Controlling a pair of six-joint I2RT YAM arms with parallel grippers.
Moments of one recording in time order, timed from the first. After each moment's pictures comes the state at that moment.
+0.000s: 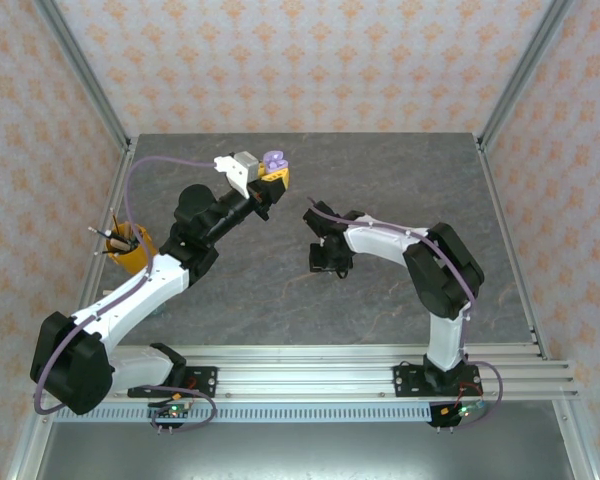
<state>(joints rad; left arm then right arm) -0.46 1.22 0.85 0.50 0.26 -0.15 0.69 1.89 1.23 -0.69 -0.06 0.62</state>
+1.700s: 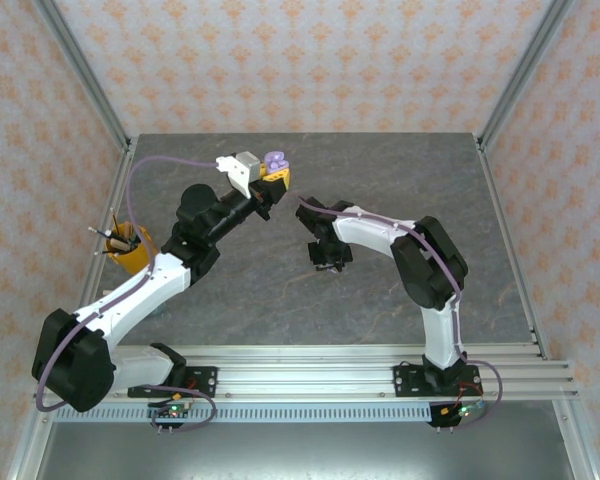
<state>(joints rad) -0.46 1.23 0.85 0.50 0.26 -0.16 0.70 2.00 1.40 -0.89 0.02 0.52</state>
